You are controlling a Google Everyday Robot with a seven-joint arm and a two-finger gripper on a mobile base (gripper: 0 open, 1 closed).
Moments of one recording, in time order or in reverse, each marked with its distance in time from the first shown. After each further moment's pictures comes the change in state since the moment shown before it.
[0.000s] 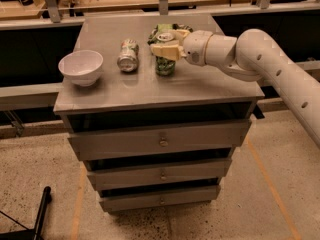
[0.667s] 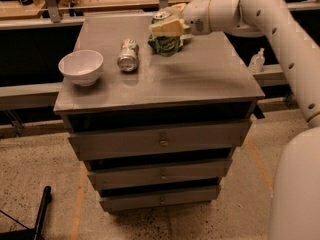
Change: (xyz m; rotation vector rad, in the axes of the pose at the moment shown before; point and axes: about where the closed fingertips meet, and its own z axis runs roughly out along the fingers) arm -0.053 -0.019 0.004 -0.164 0.123 -0.075
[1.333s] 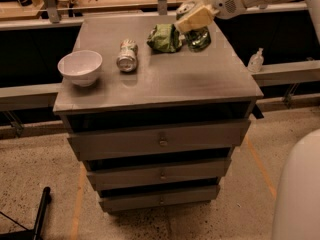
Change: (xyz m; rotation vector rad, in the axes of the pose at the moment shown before) arm -0.014 0.012 -0.074 -0.022 0.276 -0.081
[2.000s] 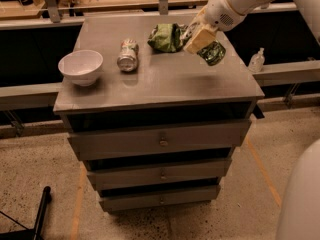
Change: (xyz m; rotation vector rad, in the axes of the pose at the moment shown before) arm 0.055 0.018 0.000 0.019 0.377 -0.113
